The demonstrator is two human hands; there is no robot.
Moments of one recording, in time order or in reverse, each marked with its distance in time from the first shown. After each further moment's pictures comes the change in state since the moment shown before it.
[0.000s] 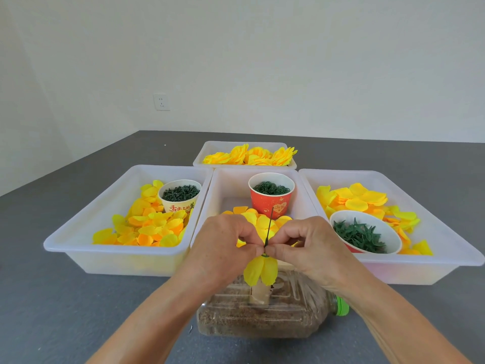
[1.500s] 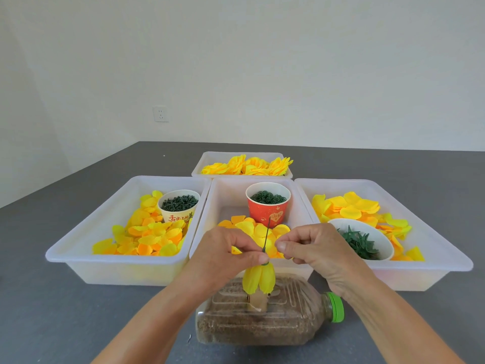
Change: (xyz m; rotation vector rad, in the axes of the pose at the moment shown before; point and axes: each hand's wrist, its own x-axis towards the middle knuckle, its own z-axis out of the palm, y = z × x) left_hand 0.005 -0.012 0.004 -0.305 -0.103 -0.023; right_hand 0.004 0.015 -0.011 0.280 0.112 0.241
